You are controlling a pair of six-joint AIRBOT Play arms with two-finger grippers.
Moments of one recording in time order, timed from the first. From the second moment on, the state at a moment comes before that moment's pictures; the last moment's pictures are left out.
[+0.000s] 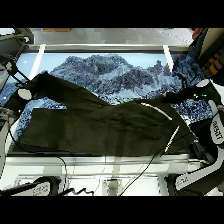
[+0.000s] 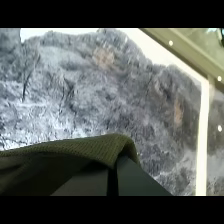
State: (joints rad) left arm 0.11 -1.35 1.08 1.01 -0.14 -1.50; right arm -0.35 -1.75 1.49 -0.97 1.25 1.04
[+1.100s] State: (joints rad) left arm 0.32 -1.45 1.08 1.29 -0.62 -1.36; right arm -0.50 -1.72 1.51 -0.97 1.37 1.04
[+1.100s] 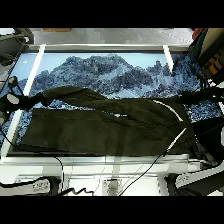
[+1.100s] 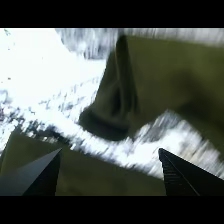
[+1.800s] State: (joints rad) left arm 0.25 -1.65 1.08 1.36 -0.34 -1.18; right arm -0.50 -1.72 1.51 -0.97 1.37 1.04
